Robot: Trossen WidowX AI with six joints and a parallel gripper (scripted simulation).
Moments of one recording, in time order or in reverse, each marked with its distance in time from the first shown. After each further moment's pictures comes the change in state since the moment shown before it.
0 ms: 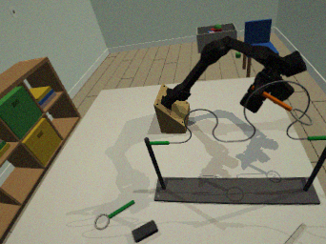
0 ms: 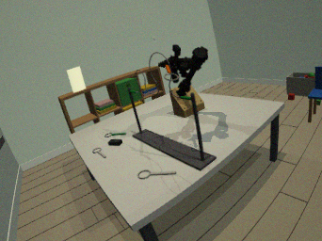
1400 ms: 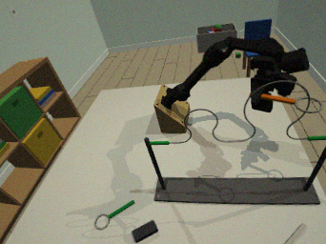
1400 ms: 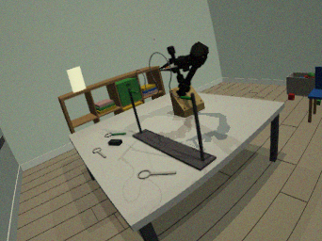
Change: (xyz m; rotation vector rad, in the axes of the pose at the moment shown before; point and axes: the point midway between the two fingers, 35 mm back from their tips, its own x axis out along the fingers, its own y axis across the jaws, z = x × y) arm -0.002 0.017 0.004 0.439 -0.013 0.273
